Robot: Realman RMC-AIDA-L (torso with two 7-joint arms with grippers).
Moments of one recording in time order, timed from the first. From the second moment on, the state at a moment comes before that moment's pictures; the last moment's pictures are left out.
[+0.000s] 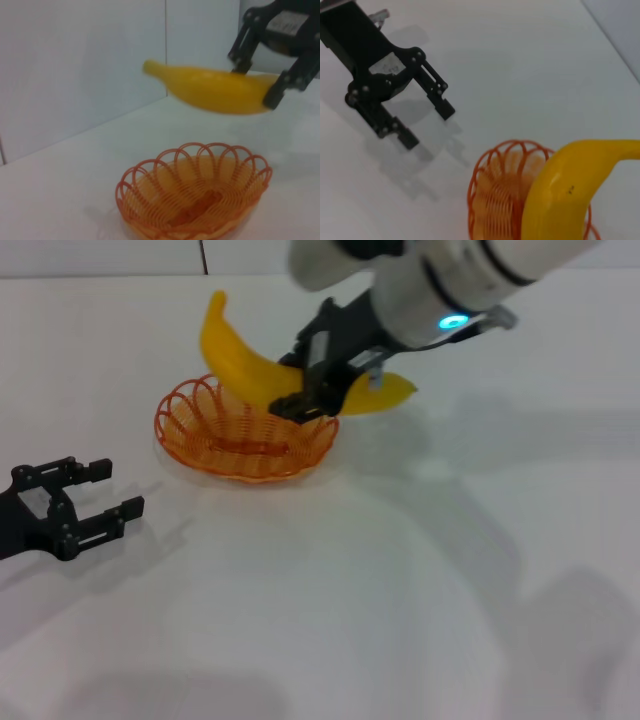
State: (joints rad) left arm -0.39 -2.04 0.64 0.61 1.97 1.43 -1.04; right arm 0.84 2.04 -1.57 -1.21 -2.34 -1.27 2.24
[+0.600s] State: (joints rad) left arm -0.42 -2.04 0.64 0.60 1.99 1.43 -1.04; right arm 1.04 2.05 -1.77 -0.90 -2.29 -1.02 2.28
